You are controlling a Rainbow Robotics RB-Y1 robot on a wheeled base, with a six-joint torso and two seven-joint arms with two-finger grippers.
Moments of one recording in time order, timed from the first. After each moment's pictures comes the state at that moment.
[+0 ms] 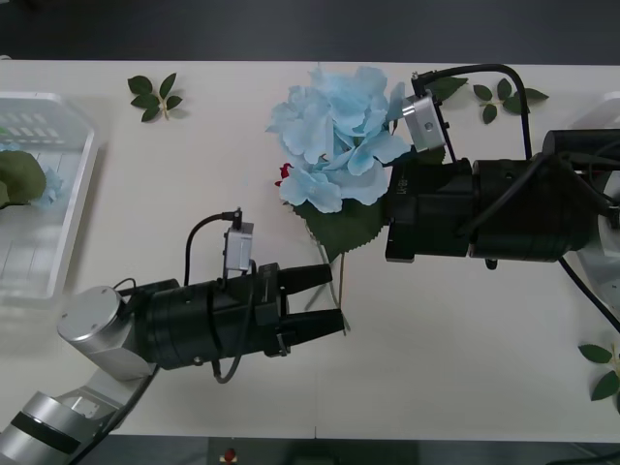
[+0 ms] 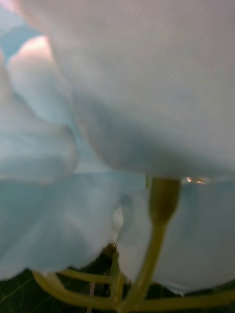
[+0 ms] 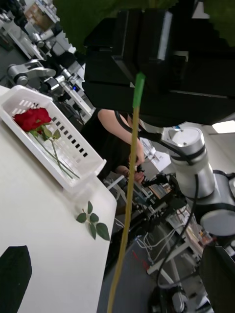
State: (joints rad) right arm -0.25 -0.51 0.12 -2.07 -1.64 1.12 2.04; left arm -0.04 0.39 -0.38 -1.69 2.13 1.00 -2.74
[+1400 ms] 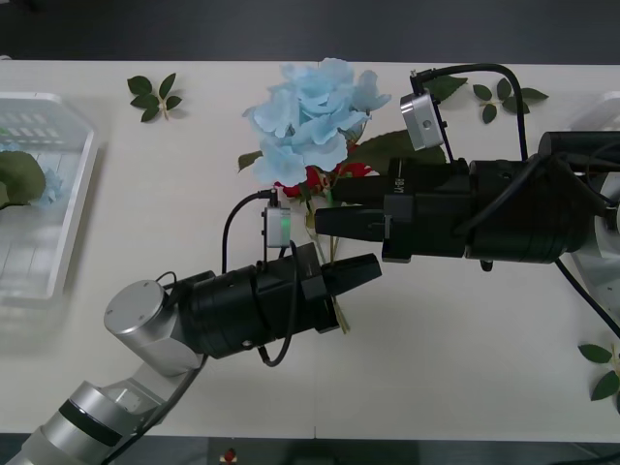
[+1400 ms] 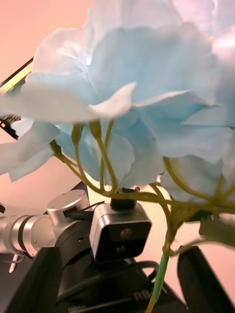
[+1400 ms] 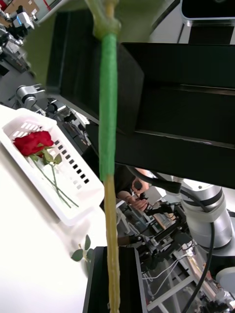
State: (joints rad) right arm -0.25 -0.51 0.13 -2.07 -1.67 1.10 2.03; left arm -0.10 0.33 -0.47 -1.70 2.17 0.83 -2.74
